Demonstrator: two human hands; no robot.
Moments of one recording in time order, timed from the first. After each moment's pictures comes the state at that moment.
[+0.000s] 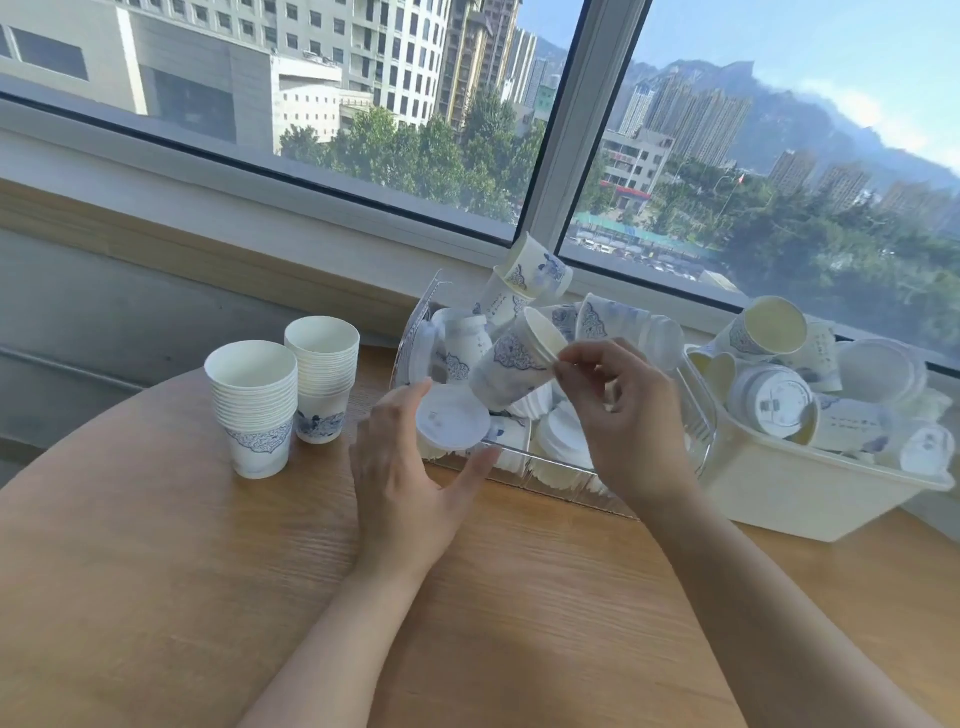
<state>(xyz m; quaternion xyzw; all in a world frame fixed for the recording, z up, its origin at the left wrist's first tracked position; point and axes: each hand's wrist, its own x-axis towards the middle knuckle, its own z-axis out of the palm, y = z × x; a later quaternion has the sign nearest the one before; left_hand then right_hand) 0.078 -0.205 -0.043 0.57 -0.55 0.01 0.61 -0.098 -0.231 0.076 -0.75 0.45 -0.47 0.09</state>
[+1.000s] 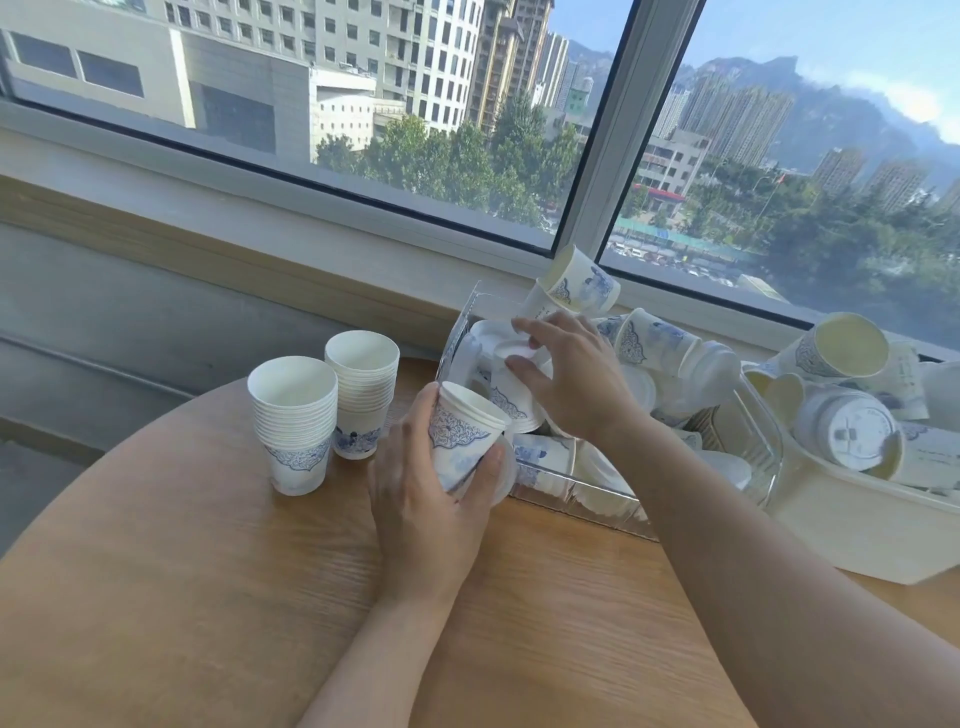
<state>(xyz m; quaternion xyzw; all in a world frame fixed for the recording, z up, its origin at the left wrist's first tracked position) 0.088 -0.205 -0.037 0.59 -0.48 0.00 0.65 -0.035 -0.322 0.075 -0.84 0.49 -0.22 0.00</state>
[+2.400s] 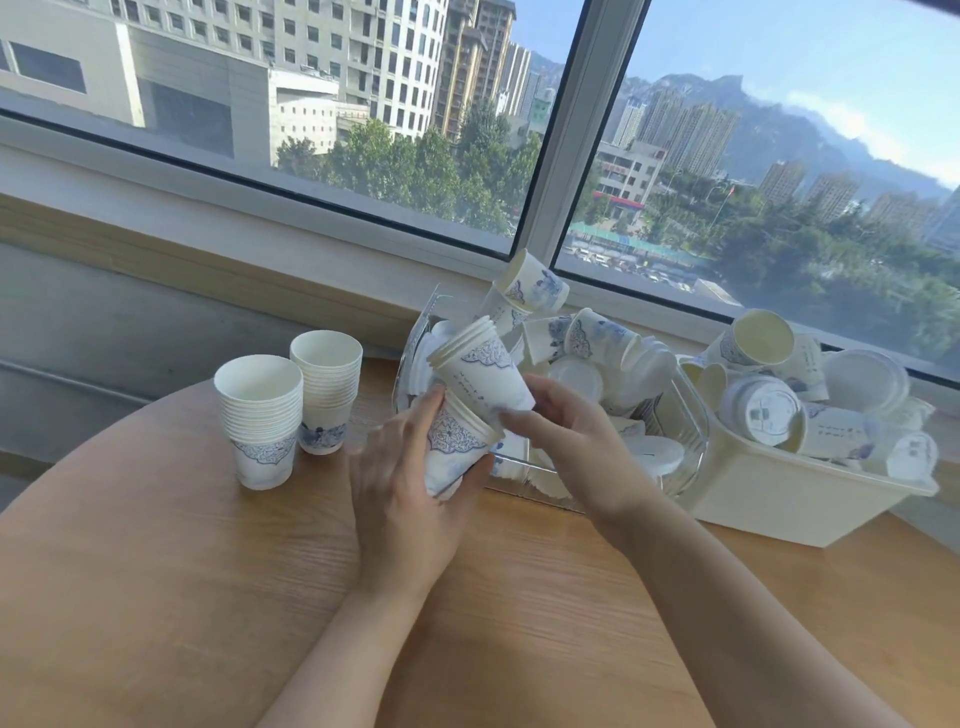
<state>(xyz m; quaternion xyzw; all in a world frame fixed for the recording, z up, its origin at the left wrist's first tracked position) 0.078 -0.194 -0.035 0.55 -0.56 0.08 0.61 -0.078 -0.217 0.073 -0.69 0.45 -0.36 0.44</state>
